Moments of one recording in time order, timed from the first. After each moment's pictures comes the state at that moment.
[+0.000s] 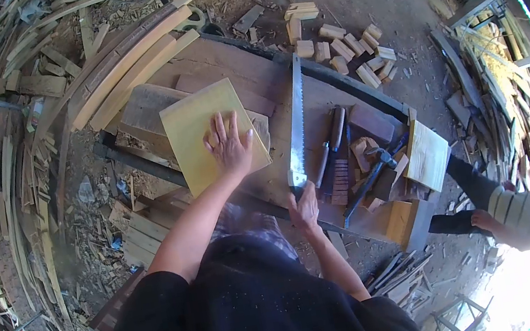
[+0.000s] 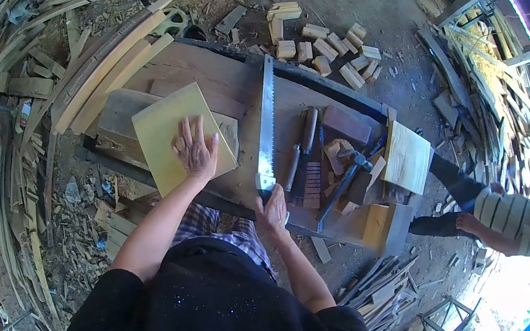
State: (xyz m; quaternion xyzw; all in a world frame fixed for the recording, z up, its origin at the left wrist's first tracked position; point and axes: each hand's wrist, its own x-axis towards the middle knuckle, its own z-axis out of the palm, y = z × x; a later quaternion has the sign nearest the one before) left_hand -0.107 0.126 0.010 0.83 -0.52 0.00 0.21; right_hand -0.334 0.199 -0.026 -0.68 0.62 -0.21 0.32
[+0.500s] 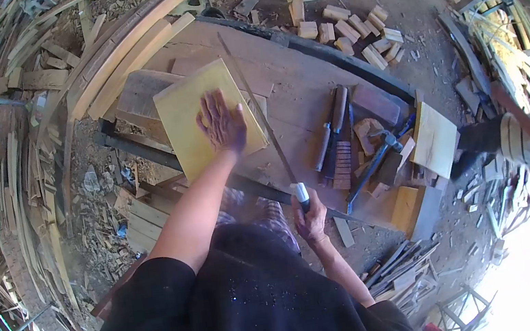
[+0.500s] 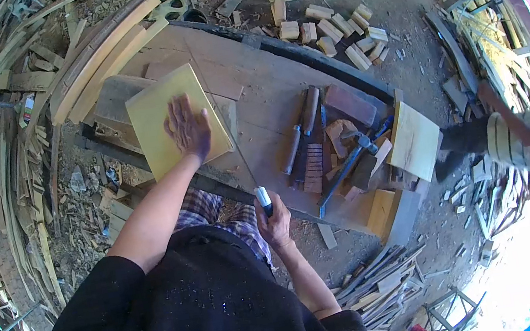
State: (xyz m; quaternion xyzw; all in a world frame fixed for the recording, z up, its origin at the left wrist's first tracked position) left_hand -0.109 0.112 0.000 0.88 -0.45 -0.01 0.15; right_hand -0.355 0.237 0.048 -0.65 0.56 -0.31 0.41
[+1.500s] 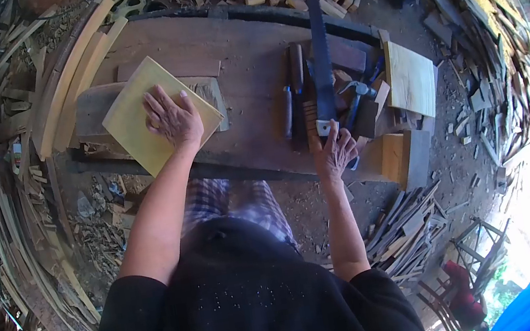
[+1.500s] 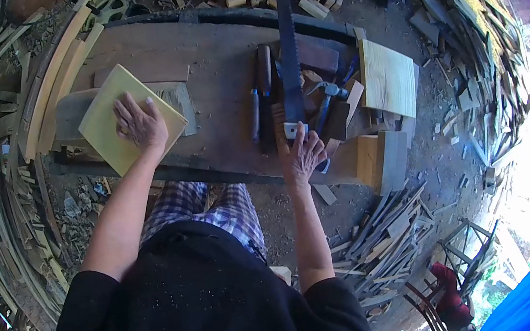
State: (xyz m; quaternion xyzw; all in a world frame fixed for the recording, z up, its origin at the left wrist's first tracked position) left_hand -0.110 0.105 -0.012 0.89 -0.44 0.07 0.13; right_hand -0.442 0.178 -0.028 -0.65 0.75 -0.13 -0.05
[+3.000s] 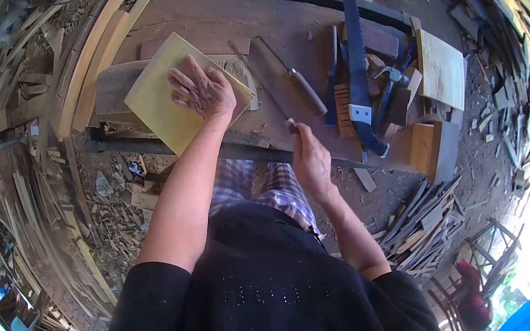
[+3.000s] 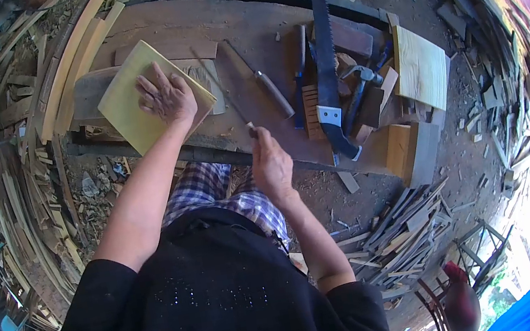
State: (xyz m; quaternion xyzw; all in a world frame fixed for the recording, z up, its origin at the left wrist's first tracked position) left_hand -0.114 0.094 -0.014 0.91 -0.41 0.03 0.11; right_hand -0.325 0.209 0.052 -0.66 0.63 -0.24 0.33
